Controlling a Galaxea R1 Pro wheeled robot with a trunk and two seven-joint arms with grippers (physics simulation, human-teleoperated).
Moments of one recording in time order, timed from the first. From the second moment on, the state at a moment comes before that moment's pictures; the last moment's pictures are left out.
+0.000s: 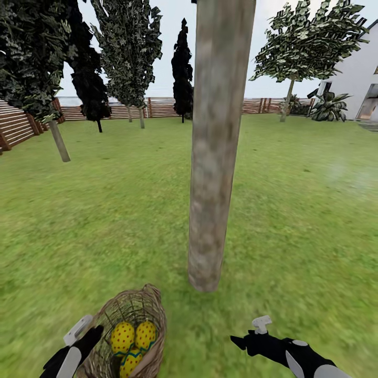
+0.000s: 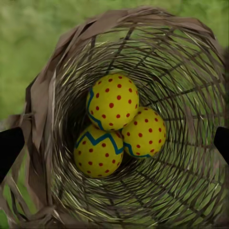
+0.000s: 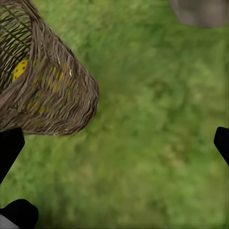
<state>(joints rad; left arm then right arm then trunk) -0.35 0.03 0.46 -0.68 0.47 0.26 0.13 -0.59 -0.11 -0.35 -0.13 0.34 -0.07 0.72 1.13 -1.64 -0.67</state>
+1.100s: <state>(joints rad) -0.35 0.03 0.47 -0.67 0.46 0.27 0.11 -0.59 -0.12 -0.36 -0.15 0.34 -0.07 0.67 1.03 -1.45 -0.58</state>
